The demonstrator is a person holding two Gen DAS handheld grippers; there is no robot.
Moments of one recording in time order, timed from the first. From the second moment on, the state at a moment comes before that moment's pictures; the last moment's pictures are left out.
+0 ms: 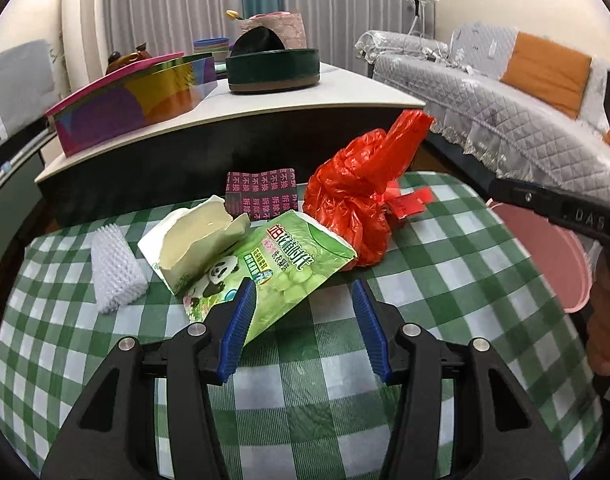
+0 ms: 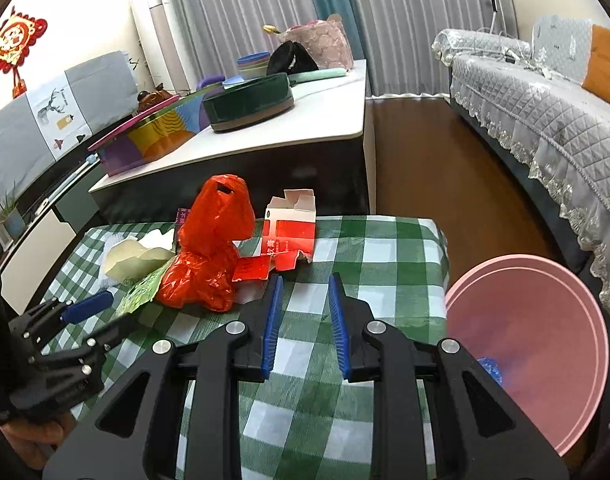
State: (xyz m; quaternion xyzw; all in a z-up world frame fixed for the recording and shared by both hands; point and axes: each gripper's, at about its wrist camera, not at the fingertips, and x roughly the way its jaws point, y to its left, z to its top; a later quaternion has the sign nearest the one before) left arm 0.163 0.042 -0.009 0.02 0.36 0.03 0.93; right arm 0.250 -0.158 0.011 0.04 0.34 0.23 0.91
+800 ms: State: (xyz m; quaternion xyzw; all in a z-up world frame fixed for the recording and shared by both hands) left arm 0.176 0.064 -0.006 0.04 0.35 0.08 0.93; right arm 0.306 -0.122 -0.027 0.10 0.40 0.25 0.88
